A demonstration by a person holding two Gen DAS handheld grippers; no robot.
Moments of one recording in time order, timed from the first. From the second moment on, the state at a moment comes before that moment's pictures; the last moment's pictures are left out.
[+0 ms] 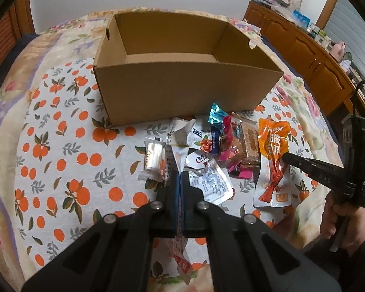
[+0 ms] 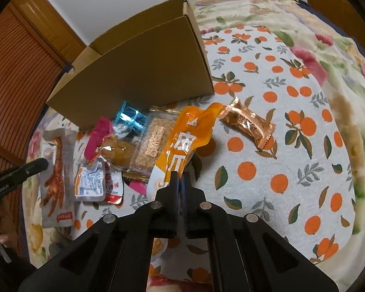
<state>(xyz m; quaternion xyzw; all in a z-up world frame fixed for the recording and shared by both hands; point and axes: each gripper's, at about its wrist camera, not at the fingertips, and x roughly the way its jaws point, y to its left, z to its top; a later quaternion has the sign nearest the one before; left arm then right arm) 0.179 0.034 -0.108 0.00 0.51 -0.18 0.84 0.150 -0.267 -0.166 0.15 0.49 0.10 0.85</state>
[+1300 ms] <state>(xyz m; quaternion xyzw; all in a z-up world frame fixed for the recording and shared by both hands) 0.160 0.011 -0.011 0.01 0.39 -0.22 0.89 0.136 -0.242 -0.074 0.08 0.40 0.15 0.90</state>
